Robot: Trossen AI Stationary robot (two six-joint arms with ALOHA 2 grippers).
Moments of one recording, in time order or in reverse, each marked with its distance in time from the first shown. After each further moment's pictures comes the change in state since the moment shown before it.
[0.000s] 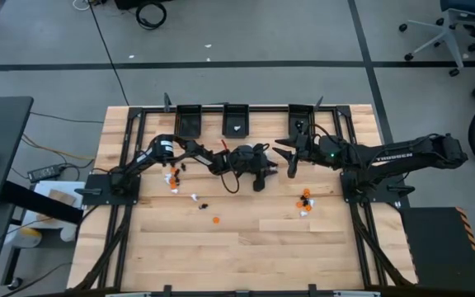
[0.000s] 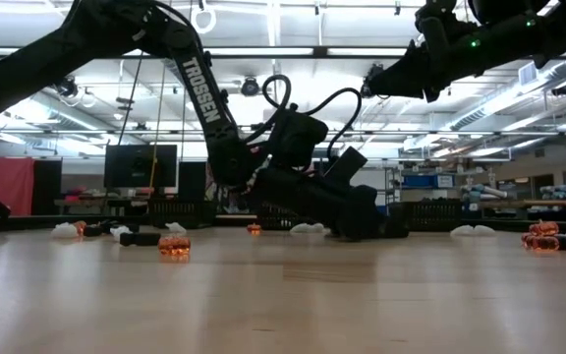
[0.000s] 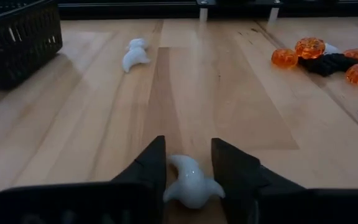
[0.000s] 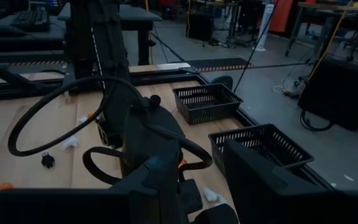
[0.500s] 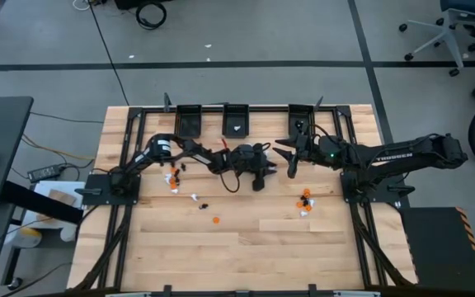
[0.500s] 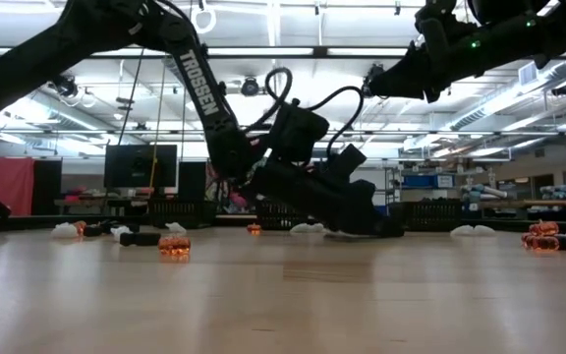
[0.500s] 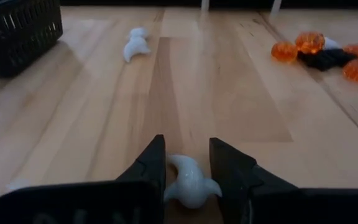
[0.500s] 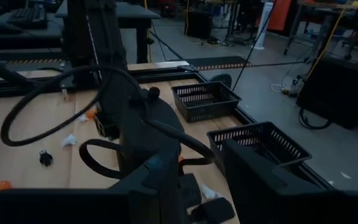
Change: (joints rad) left arm -0.002 -0.063 -0.010 -0.088 -0.005 -0.013; right arm 0.000 0.000 0.000 -0.011 0.010 0.000
